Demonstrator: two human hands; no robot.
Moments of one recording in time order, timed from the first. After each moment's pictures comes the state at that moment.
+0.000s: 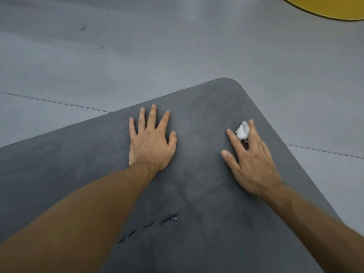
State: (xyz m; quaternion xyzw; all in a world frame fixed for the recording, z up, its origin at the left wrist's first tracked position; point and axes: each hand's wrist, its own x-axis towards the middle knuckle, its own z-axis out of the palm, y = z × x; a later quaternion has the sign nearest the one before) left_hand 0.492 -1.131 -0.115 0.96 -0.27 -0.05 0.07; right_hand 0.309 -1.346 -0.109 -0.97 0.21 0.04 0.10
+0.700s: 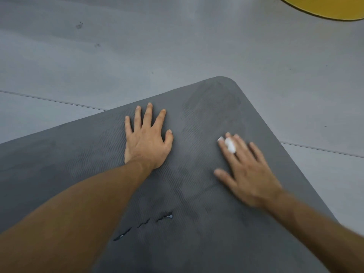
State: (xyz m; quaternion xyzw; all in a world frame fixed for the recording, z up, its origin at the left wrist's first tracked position) left_hand 0.492 -1.131 -0.113 0.96 -0.27 -0.05 0.07; right_hand 0.285 -1.340 -0.102 -0.99 0.11 0.08 0.05
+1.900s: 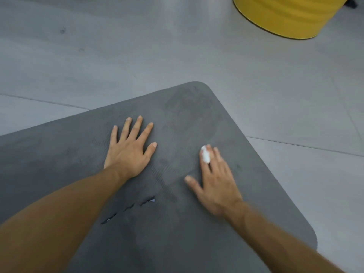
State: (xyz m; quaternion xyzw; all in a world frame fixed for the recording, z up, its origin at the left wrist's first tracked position) left_hand 0.461 -1.099 -0.113 0.93 -0.35 -0.09 0.05; right_hand 0.245 -1.279 -0.090 -0.96 0.21 0.10 0.14
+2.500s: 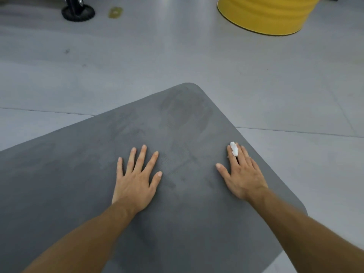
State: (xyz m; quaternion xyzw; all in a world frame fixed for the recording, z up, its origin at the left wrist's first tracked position) left_hand 0.361 -1.058 -0.113 0.93 -0.36 -0.09 0.03; right_hand 0.183 -1.330 -0.083 -0.93 0.32 0.15 0.09
